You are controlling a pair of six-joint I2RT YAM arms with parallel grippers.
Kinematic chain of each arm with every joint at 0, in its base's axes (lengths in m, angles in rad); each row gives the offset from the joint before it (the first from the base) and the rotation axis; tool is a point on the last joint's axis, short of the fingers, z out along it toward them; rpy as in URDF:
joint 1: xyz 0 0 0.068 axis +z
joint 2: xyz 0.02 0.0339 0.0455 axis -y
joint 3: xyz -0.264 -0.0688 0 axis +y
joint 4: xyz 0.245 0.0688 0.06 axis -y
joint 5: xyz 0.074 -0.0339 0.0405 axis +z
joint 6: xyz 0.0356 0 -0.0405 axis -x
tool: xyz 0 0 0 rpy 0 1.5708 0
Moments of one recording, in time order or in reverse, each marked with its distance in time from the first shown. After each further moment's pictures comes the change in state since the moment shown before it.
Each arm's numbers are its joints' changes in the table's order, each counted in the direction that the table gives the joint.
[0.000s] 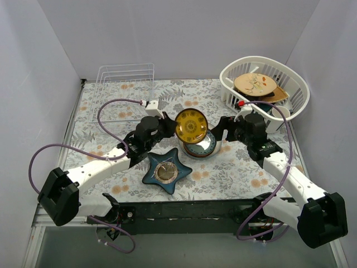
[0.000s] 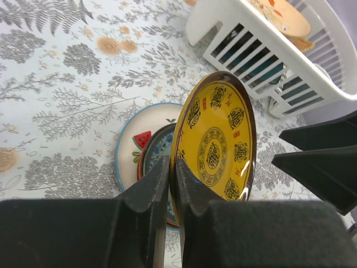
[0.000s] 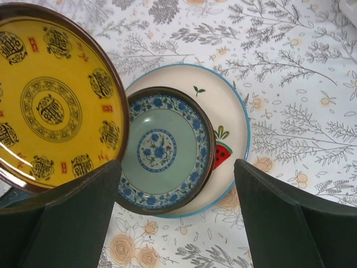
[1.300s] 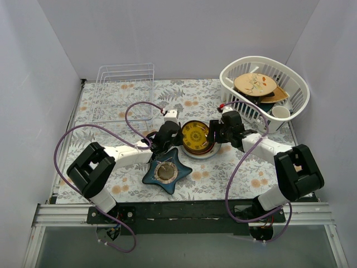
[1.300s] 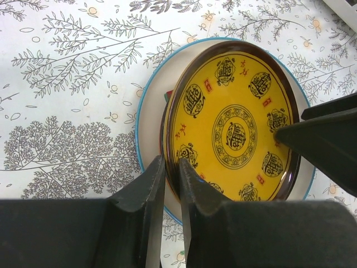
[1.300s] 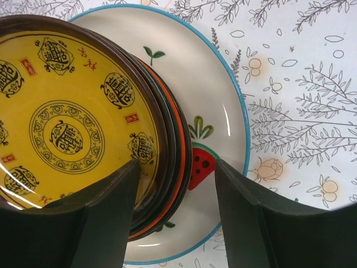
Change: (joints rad) left arm -0.035 -0.330 -0.034 0.031 0.047 -0.019; right arm 0.056 -0.449 -0.103 0.040 -0.111 -0.026
